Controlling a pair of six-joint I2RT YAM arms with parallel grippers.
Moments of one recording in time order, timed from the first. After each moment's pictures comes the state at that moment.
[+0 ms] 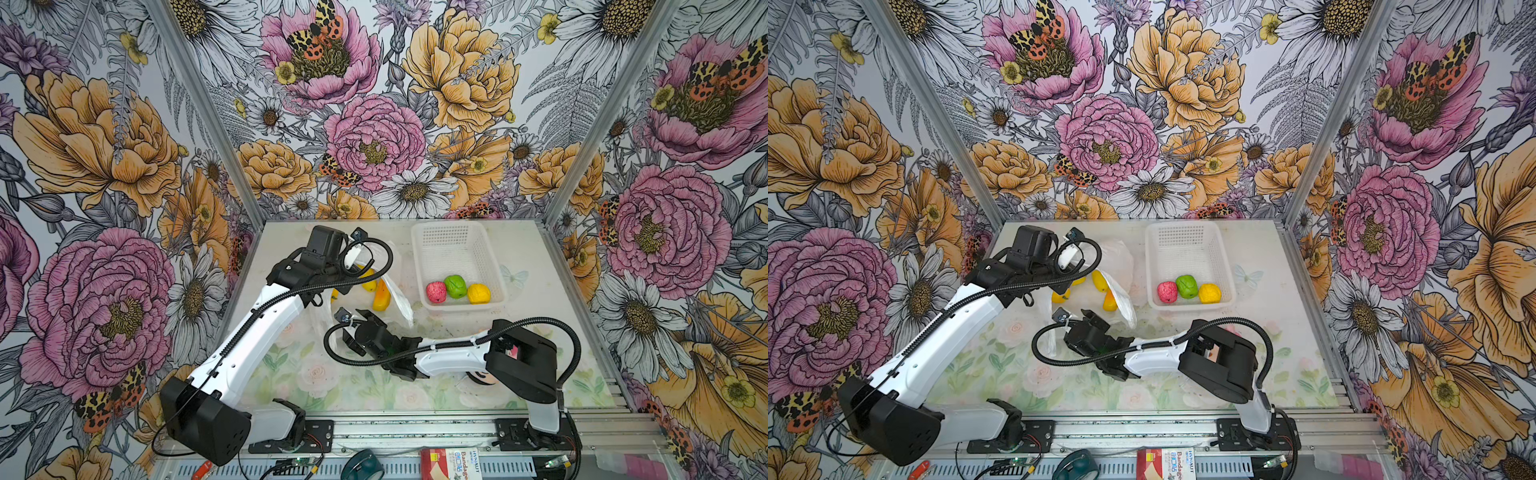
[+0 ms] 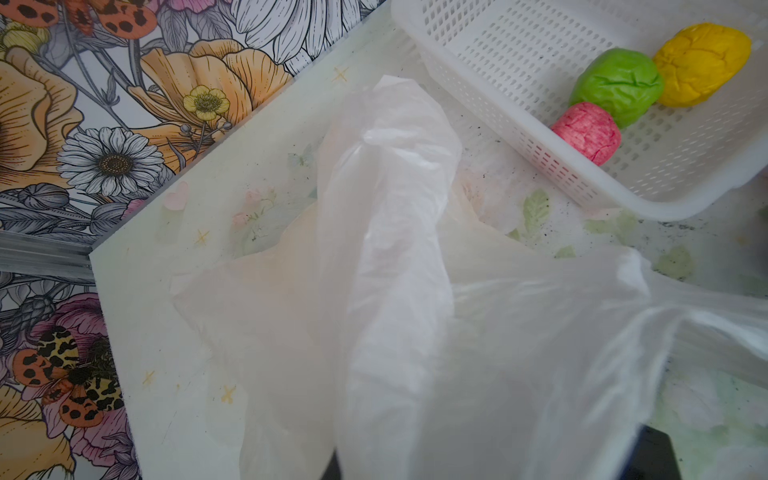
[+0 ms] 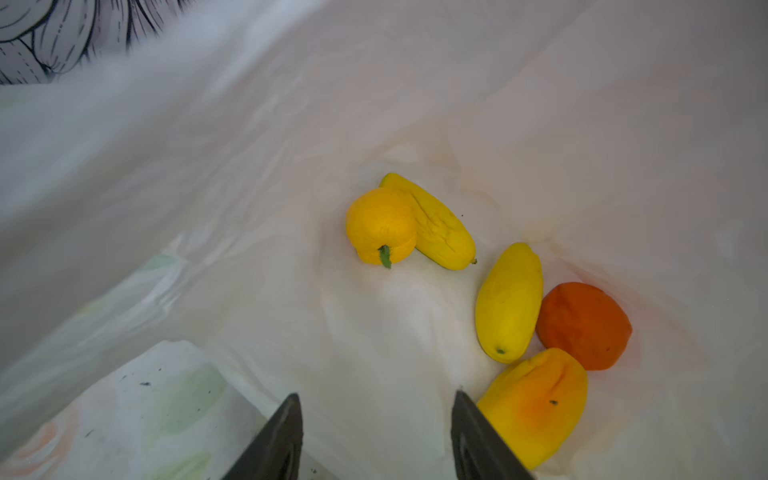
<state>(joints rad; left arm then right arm) -0.42 1.30 1.31 -0.81 -0.06 0.29 1.19 2.00 1.20 0.31 0.50 -0.11</state>
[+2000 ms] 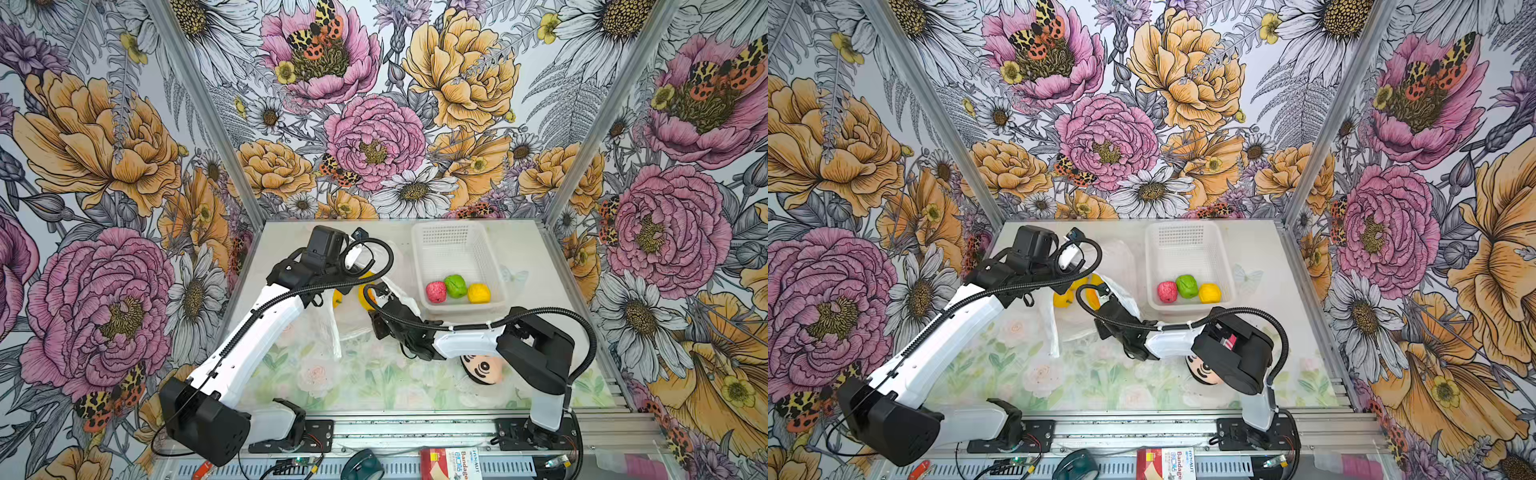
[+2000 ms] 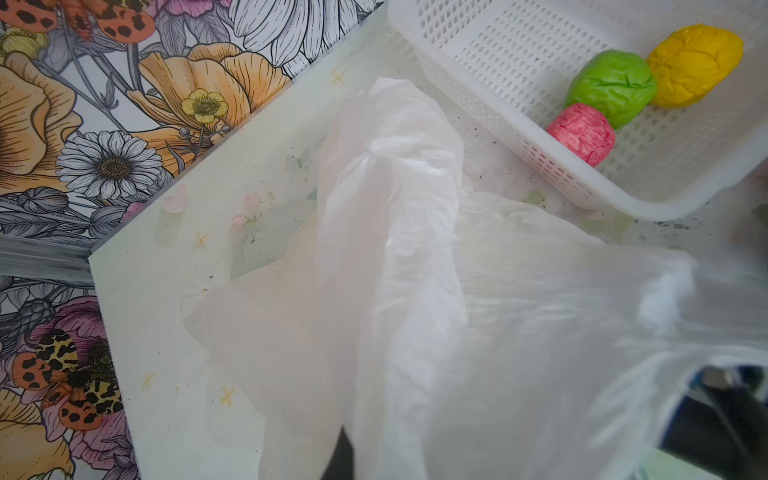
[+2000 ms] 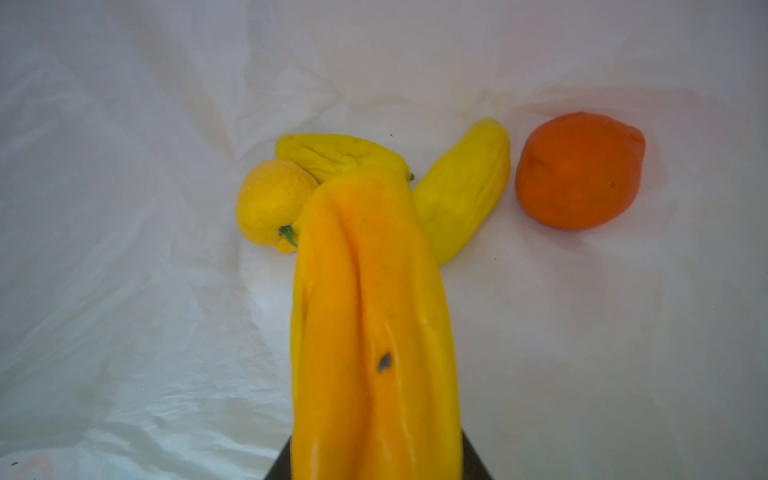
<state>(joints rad) -0.43 1.30 1.31 -0.81 -0.06 0.29 1.04 1.89 1.02 0.35 0.28 0.30</state>
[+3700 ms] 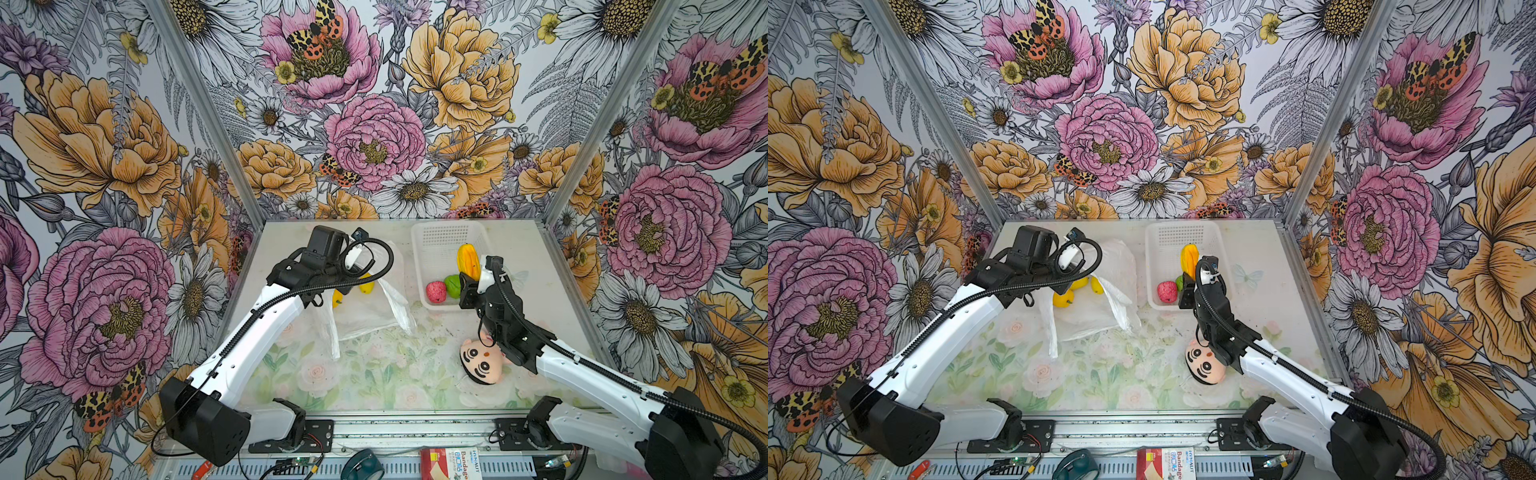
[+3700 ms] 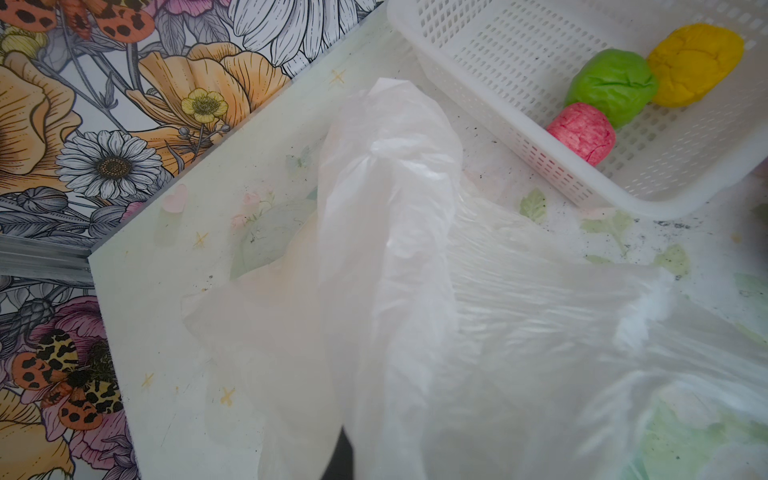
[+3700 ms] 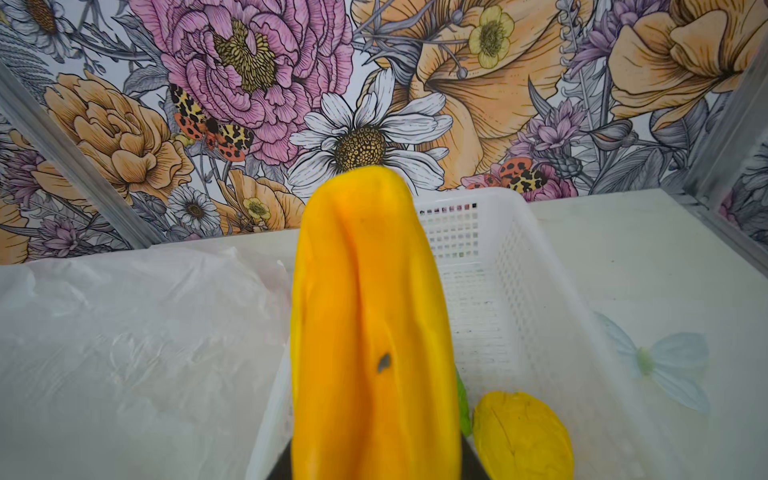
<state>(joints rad) -0.43 1.30 1.31 -0.81 -0.06 0.29 0.60 1.11 0.64 0.15 0.38 0.37</state>
